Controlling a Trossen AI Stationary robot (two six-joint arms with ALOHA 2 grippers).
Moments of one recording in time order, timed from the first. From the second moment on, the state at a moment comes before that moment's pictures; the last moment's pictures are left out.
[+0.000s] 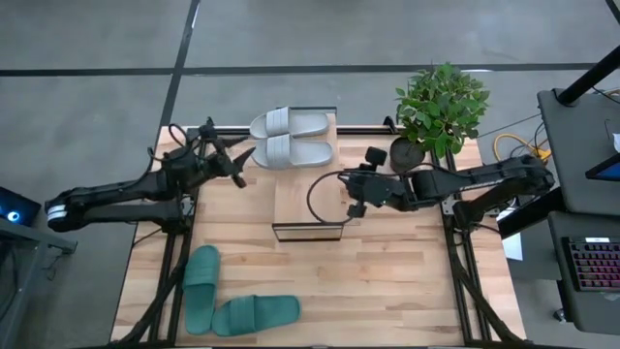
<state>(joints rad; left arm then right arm) 0.31 0.65 0.48 0.22 -0.33 0.79 0.12 1.37 1.16 -0.44 0.69 -0.14</state>
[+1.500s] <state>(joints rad) 0.31 0.67 0.48 0.22 -0.29 0.69 -0.16 1.79 1.39 -0.26 0.12 -0.41</state>
